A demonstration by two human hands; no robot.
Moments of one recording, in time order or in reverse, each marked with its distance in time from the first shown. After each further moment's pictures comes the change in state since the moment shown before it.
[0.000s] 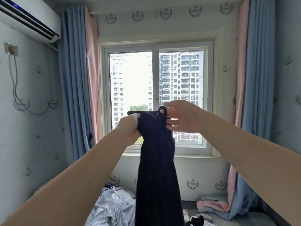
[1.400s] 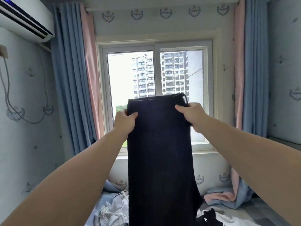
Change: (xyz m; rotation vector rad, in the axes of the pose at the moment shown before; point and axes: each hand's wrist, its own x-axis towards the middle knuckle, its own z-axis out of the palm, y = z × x) left_hand 0.084 0.094 -0.168 0.516 0.026 0.274; right_hand 0.088 -0.002 0.143 -0.155 0.612 -0.294
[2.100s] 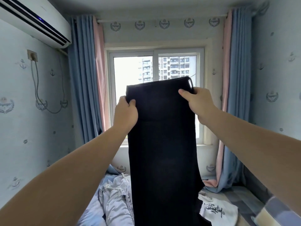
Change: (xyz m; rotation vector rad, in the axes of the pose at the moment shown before) left_hand -0.257 0.118 -0.003 0.193 0.167 0.266; right_hand -0.231 -0.101 -0.135 -0.020 0.044 -0.260
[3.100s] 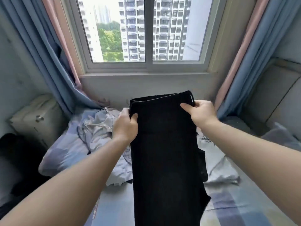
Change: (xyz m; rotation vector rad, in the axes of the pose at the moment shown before) left_hand -0.031 -0.474 0.196 0.295 -0.402 -0.417; right_hand 0.024 0.483 0.102 -0.362 -0.047 0.562
